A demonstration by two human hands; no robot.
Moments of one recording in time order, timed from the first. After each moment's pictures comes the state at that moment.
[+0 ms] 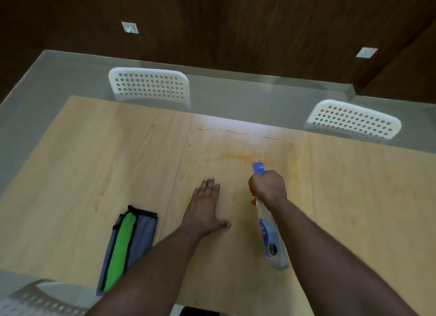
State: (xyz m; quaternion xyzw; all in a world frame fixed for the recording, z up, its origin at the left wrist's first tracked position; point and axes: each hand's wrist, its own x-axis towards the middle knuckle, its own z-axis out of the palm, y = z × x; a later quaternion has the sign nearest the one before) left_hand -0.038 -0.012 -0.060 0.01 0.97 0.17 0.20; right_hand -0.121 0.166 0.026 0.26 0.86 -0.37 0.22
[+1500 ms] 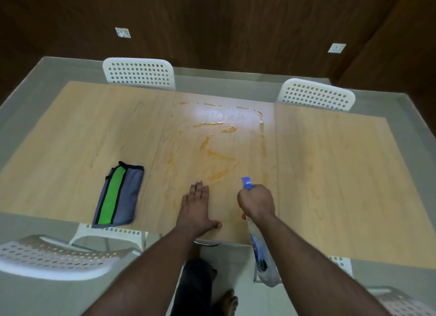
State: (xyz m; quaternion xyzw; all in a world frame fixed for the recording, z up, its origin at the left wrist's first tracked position) left_hand 0.130 0.072 -0.049 -0.02 0.97 0.15 0.21; right_hand 0.093 0.245 0.030 0.25 0.87 -0.38 0.20
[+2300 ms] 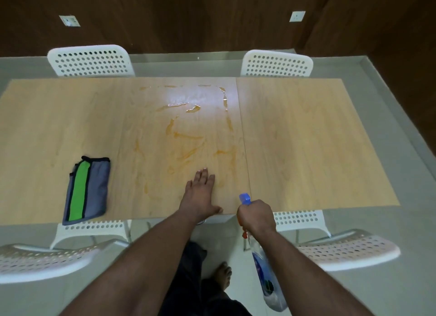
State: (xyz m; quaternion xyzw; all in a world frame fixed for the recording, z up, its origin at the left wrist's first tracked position) left_hand 0.144 0.156 -0.052 0.10 0.96 0.12 0.23; right_hand 0.201 0.328 0.006 0.34 0.83 -0.36 0.26
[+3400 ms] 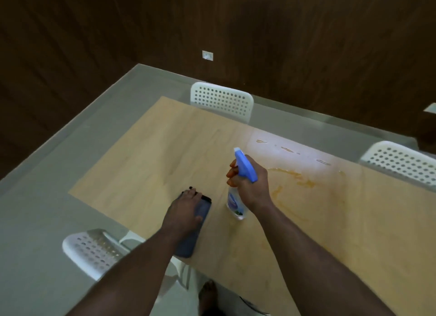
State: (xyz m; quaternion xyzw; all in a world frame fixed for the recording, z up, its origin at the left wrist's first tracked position) left_hand 0.087 -0.170 -0.018 -0.15 0.96 0.16 0.15; right_hand -0.024 0.011 0.080 -0.13 0.76 -0.63 0.09
